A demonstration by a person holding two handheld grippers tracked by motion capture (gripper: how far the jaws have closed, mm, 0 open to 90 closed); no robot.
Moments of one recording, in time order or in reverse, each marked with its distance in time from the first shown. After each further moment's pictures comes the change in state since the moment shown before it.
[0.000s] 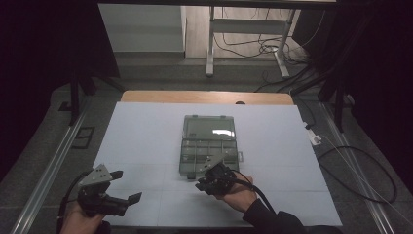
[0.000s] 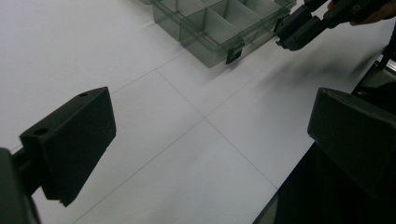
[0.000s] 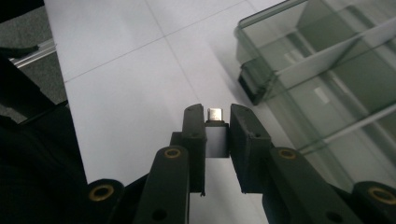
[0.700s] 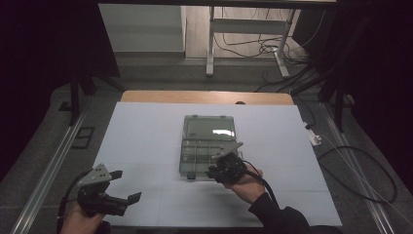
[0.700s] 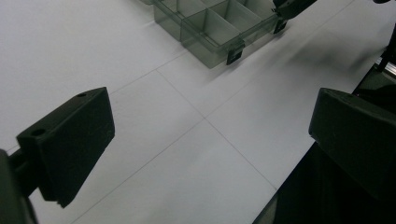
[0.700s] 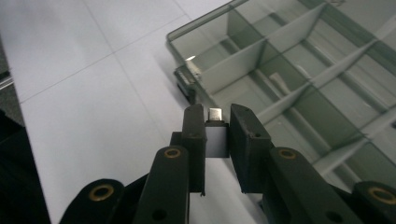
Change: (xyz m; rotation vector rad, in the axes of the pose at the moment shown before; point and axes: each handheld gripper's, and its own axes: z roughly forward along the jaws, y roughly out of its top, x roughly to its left) left arm 0.001 0.000 0.000 -0.003 -0.002 -0.014; right arm -0.032 -0.003 -0.019 -0.051 -0.095 0.078
